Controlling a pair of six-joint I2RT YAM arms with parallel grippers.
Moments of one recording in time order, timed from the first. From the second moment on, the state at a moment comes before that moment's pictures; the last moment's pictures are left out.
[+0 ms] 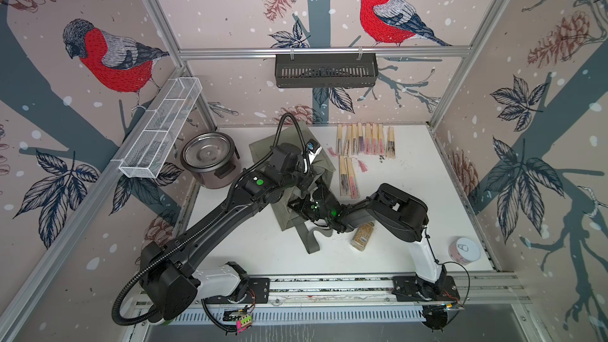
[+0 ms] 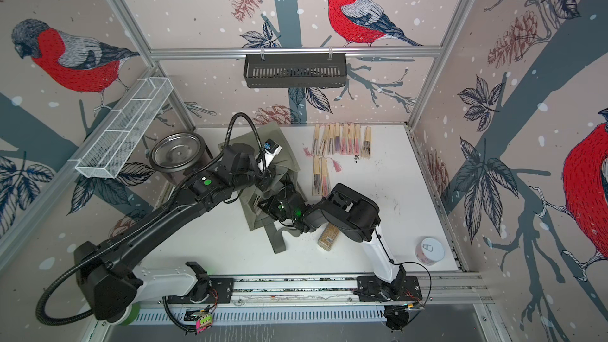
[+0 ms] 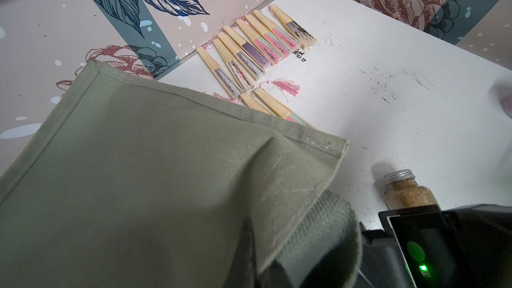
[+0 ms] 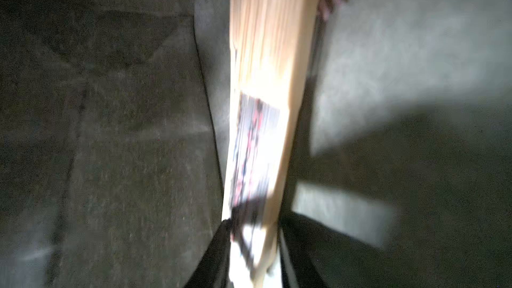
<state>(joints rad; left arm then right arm) -0.68 1.27 1.17 -0.50 0.03 0.11 0.98 2.15 0.98 0.75 -0.23 1.34</state>
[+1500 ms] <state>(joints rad) -0.68 1.27 1.17 -0.50 0.03 0.11 0.99 2.09 0.86 0.83 -0.34 1.32</state>
